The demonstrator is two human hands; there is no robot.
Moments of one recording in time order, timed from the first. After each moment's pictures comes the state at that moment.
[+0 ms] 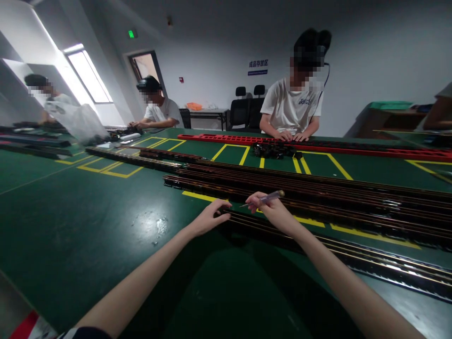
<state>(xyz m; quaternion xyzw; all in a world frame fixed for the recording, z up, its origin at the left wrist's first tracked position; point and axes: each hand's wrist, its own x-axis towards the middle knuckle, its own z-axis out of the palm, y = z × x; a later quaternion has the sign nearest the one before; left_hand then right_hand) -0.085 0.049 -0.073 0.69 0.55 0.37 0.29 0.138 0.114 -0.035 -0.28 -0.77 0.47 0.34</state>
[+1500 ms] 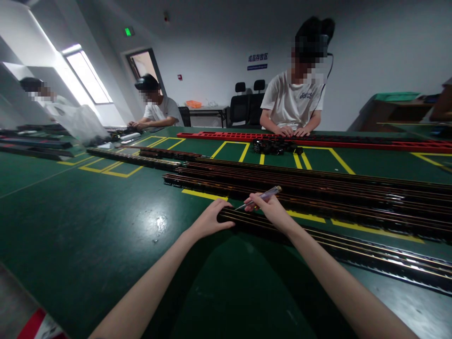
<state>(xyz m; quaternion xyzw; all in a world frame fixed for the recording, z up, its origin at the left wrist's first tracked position) -0.079 0.042 -0.082 0.75 0.55 0.32 0.18 0.131 0.116 -0.048 -0.30 -0.67 0.58 0.36</state>
